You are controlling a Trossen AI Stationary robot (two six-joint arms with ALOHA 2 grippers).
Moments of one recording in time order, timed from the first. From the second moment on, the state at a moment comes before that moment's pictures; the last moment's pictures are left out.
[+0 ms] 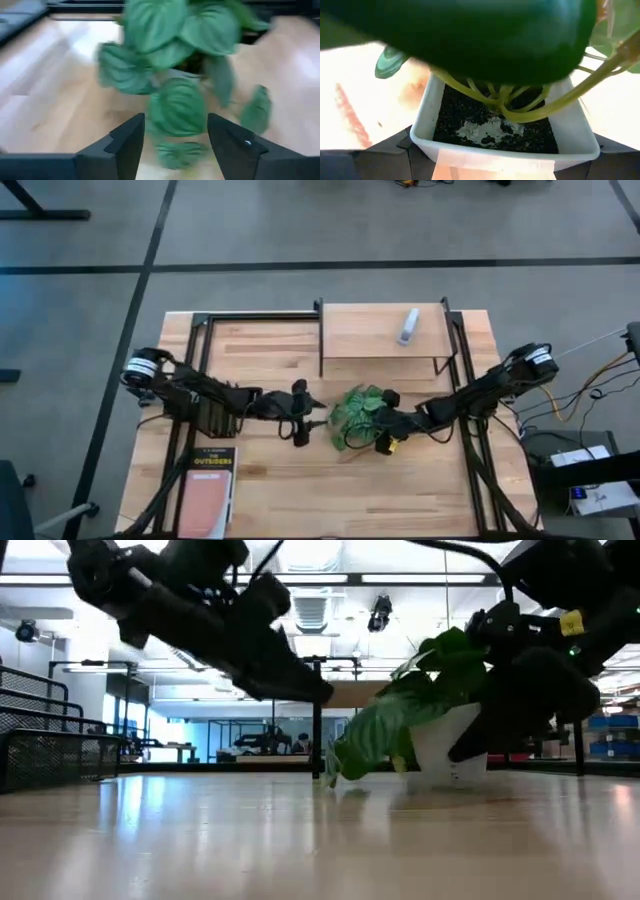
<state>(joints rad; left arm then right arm) -0.14 1.61 0.69 0.50 -0.15 -0.12 0.32 1.47 0.47 0.26 0.41 0.34</state>
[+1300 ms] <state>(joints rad) -0.28 2.03 0.63 1.32 -0.35 -0.18 0.32 1.33 0.72 0.26 0.34 0.13</state>
